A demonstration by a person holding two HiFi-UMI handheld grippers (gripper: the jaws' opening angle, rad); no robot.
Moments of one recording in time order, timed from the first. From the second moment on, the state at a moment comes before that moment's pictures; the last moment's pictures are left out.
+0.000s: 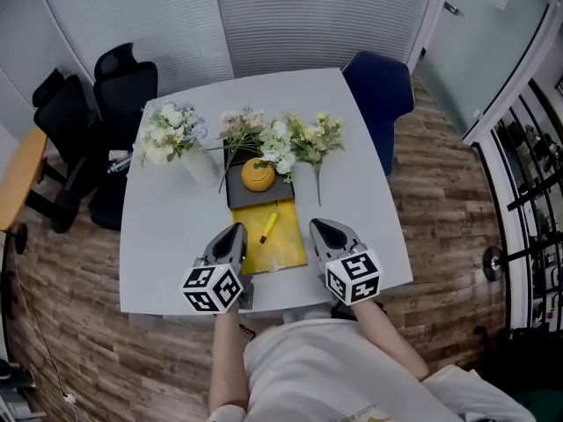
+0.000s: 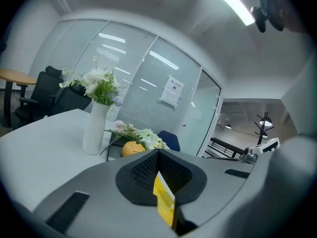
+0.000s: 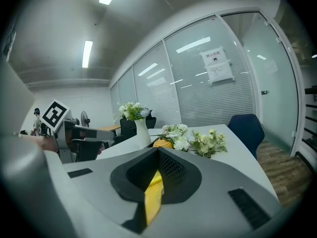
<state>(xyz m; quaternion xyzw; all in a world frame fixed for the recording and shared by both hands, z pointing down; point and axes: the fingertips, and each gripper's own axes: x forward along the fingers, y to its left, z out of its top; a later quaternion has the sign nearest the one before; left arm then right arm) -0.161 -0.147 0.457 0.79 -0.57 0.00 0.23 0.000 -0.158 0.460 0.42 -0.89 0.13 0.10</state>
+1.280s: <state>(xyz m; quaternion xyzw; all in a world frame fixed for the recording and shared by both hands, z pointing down) -0.158 -0.142 0.464 0.79 -0.57 0.02 0.24 0.008 -0.155 0.463 0.43 -0.89 0.13 0.11</state>
